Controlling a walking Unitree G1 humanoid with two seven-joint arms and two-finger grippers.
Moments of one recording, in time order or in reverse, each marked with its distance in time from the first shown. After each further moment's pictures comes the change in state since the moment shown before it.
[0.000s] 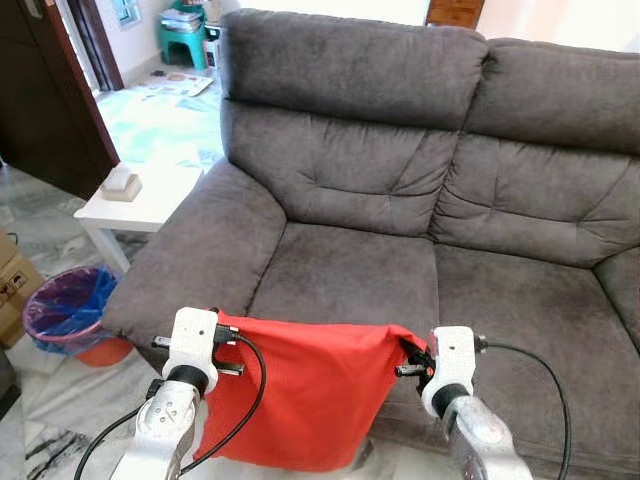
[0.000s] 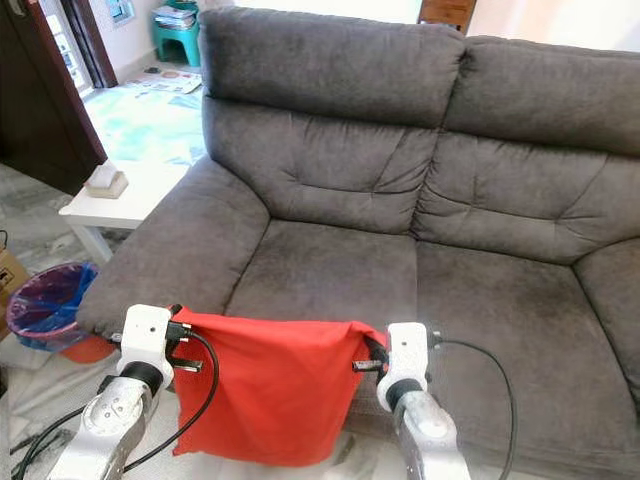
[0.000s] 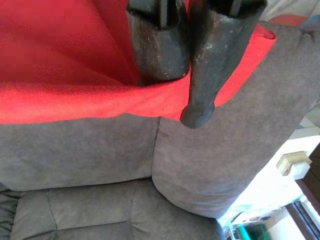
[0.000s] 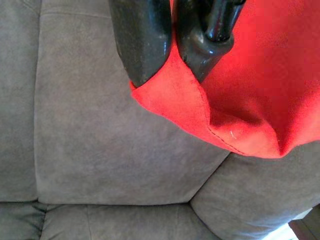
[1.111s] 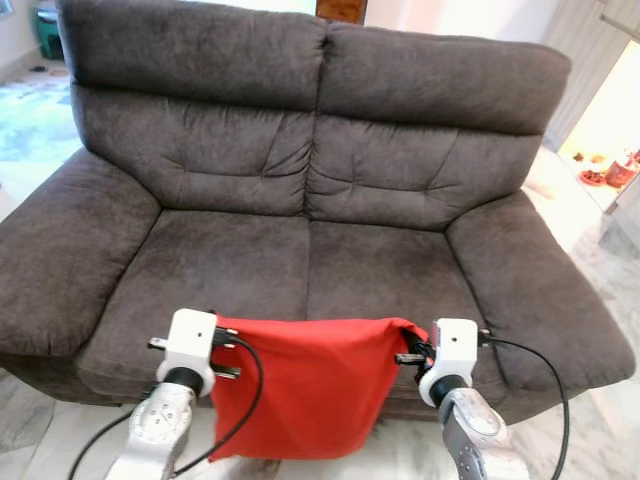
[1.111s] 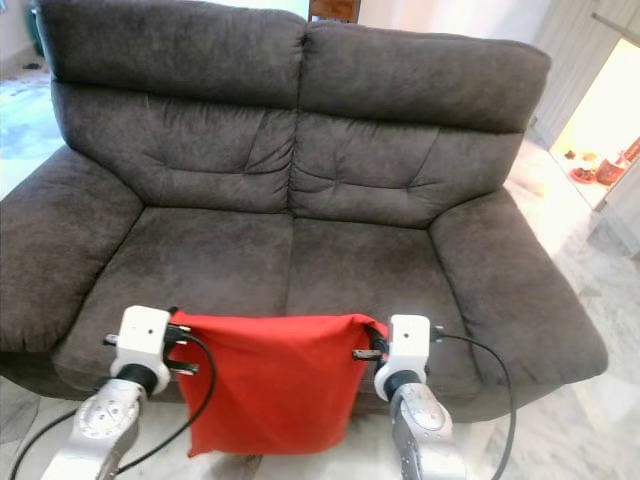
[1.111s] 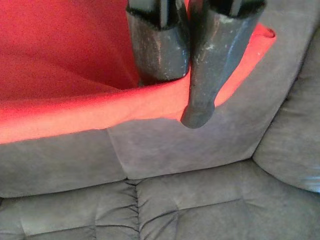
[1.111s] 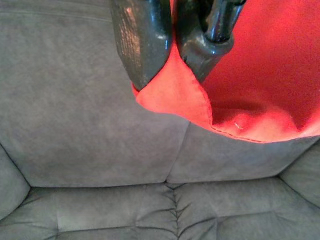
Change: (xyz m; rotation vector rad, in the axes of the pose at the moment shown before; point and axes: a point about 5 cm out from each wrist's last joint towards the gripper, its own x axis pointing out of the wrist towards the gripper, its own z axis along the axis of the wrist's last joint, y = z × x) left arm -0.001 0.011 0.007 0.021 -0.010 0.018; right arm 0.009 -0.001 0.022 0.014 -0.068 0.001
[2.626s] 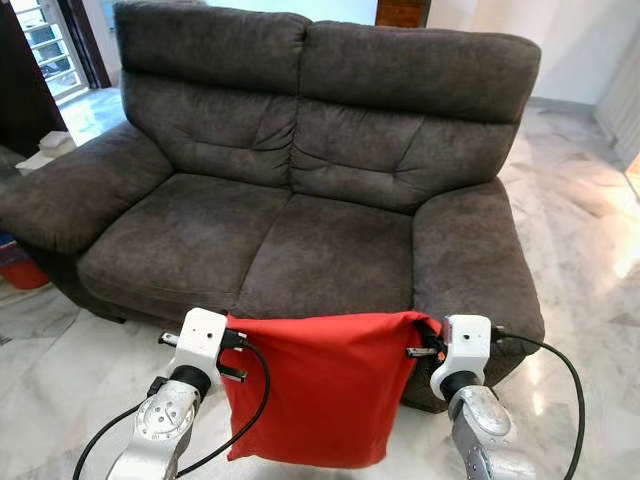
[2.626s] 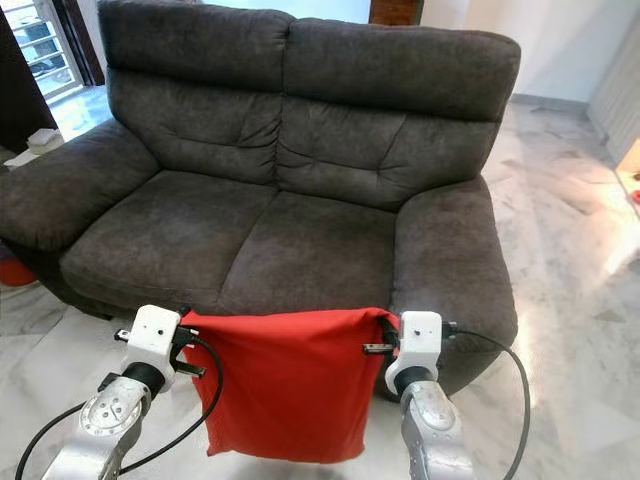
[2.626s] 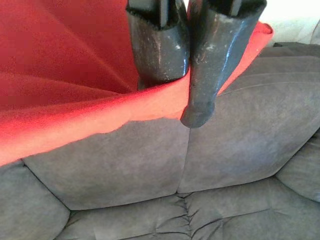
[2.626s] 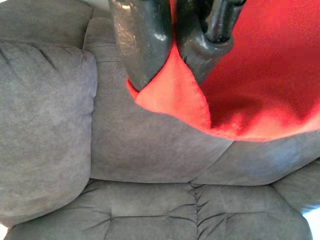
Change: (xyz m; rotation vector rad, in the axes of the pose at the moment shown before) left arm 0.002 -0.012 -0.002 0.049 0.008 -0.133; right arm -0.004 -0.015 0.003 -0.024 -0.076 -0.081
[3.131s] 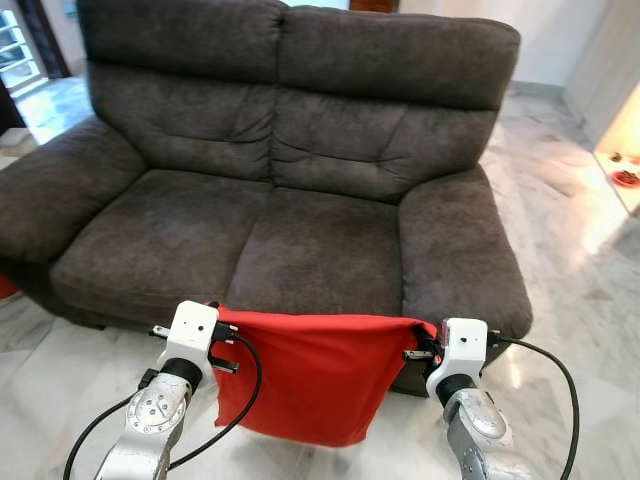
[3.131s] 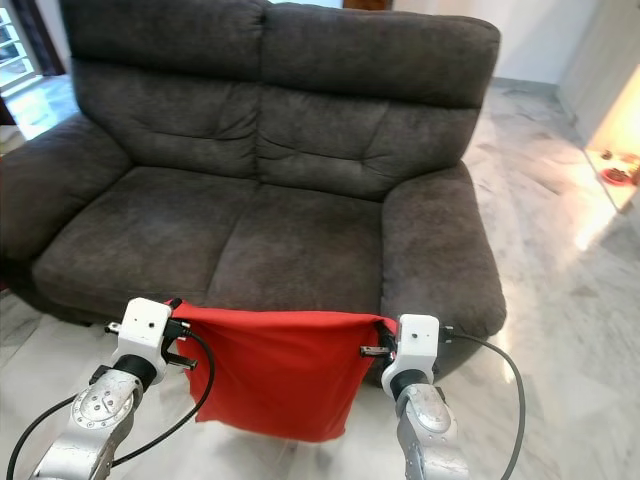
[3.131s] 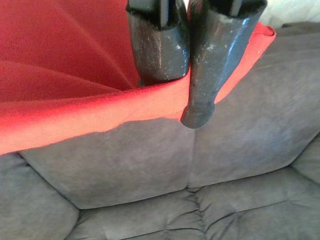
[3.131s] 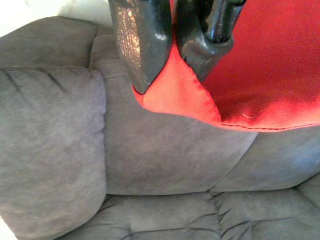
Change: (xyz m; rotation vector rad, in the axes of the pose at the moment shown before) left arm 0.002 0.011 0.002 0.008 -0.023 0.043; right arm 0.002 0.007 -0.003 0.015 0.015 0.024
